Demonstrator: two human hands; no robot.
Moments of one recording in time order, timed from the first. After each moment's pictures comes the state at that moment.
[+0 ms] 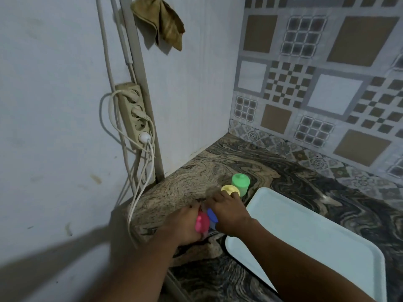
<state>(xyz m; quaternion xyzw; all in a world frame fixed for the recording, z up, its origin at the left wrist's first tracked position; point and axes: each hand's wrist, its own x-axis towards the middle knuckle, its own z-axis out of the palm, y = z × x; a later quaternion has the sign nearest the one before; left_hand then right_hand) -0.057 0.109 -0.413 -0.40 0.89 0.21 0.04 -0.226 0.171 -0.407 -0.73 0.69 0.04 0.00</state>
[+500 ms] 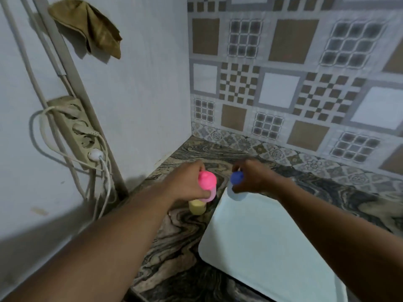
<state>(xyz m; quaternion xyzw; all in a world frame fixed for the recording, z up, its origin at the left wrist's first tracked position) -0.172 0.072 -0.317 -0.27 0.93 0.24 -0.05 -0.369 0.210 -0.306 -0.54 0.83 -0.10 0.12</state>
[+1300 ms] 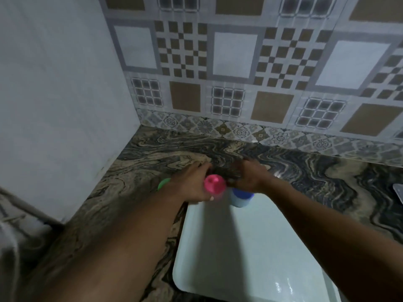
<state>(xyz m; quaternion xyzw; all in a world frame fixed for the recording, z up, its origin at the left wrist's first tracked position) -0.324 0.064 -0.402 -0.11 0.97 0.21 0.06 -0.452 0.239 -0.378 -0.40 0.90 -0.10 0.16</state>
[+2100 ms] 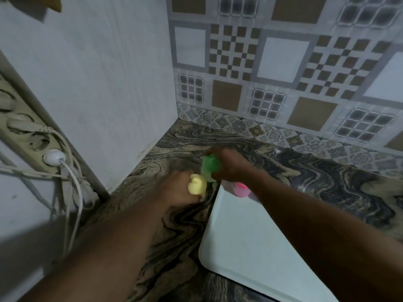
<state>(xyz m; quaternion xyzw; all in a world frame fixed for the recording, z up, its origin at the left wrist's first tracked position) -0.199 0.028 -0.394 -0.28 0.93 0.22 0.03 -0.370 0.135 -0.353 -0.54 0.82 -0.13 0.14</state>
